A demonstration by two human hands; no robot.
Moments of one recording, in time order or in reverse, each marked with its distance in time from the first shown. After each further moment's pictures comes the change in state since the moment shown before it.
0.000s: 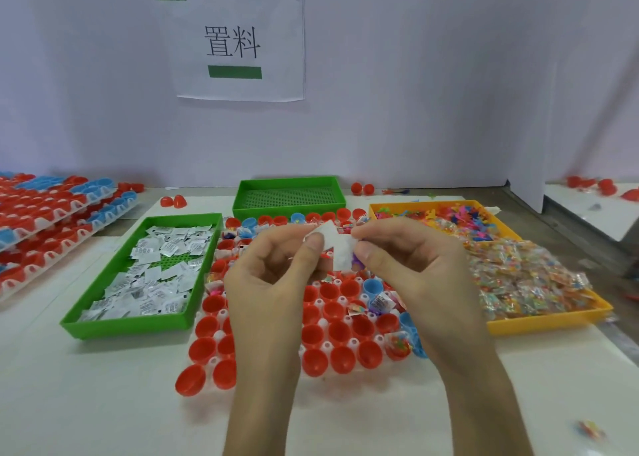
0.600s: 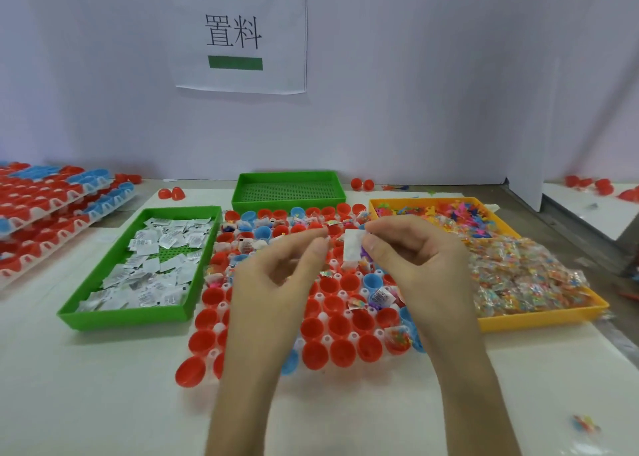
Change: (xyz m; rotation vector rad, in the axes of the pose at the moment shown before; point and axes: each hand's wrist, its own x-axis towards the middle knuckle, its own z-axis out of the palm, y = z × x) left_hand 0.001 0.003 -0.015 0.380 -0.196 -0.030; right_hand 0.001 0.016 -0.003 -0.114 0.132 0.034
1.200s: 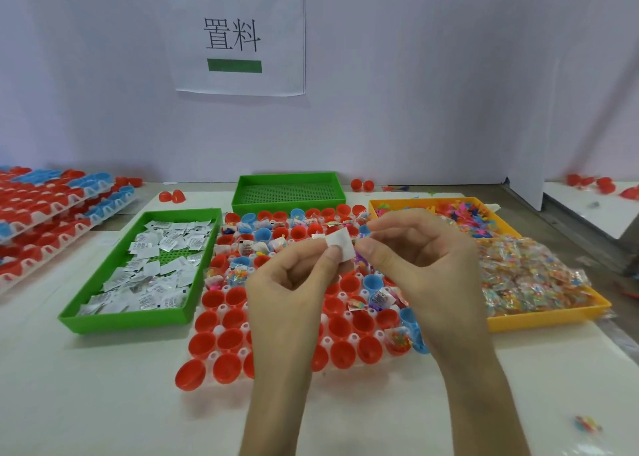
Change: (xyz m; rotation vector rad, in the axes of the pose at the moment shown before) left_hand -0.005 -0.007 0.023 -0.372 0.108 -0.082; right_hand -0.001 -0.009 -0.002 -0.040 -0.028 -0.115
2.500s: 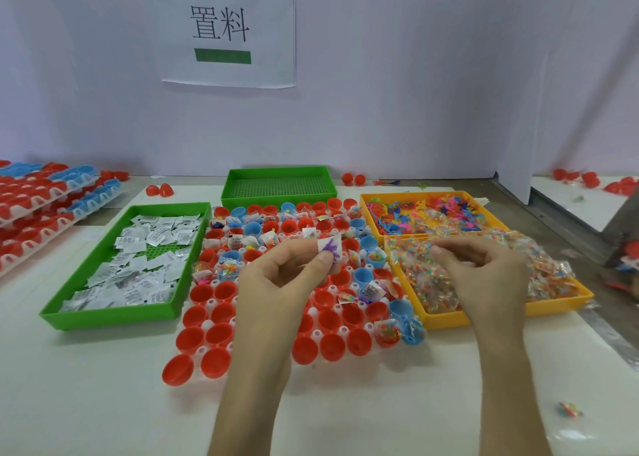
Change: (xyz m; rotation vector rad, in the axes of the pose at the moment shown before) left_hand 0.000 0.002 -0.009 0.066 -0.141 -0.086; right_hand 0.004 0.074 -0.075 -0.480 0.359 0.193
